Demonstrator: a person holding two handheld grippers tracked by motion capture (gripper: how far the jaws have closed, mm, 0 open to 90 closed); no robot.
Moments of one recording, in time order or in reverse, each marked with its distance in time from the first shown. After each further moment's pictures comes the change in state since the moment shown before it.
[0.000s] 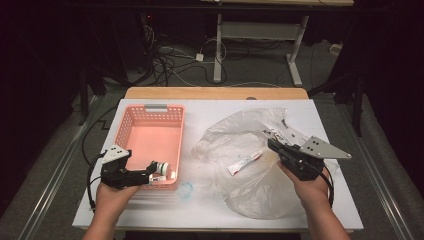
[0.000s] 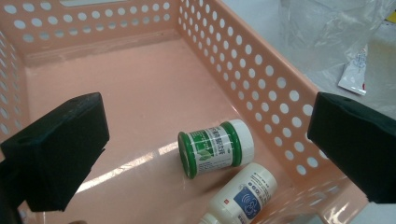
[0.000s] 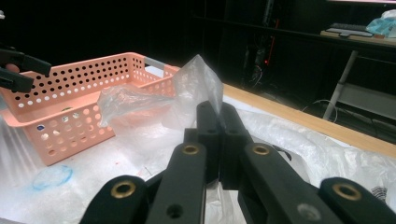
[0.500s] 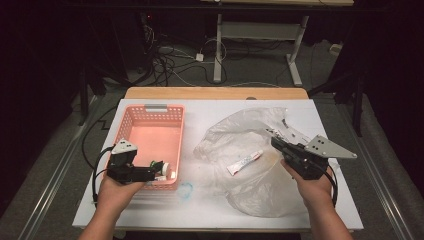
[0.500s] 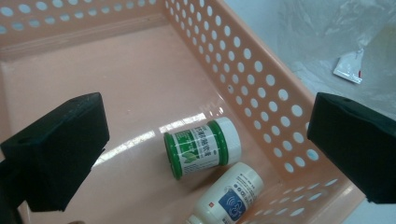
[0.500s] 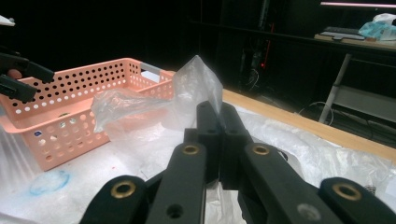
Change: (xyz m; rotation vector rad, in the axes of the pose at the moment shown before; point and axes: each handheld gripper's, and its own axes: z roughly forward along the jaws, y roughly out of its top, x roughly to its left) left arm -0.010 0.024 0.010 0.128 -0.021 0.020; right arm -0.005 0.003 -0.006 -0.018 -0.008 0.011
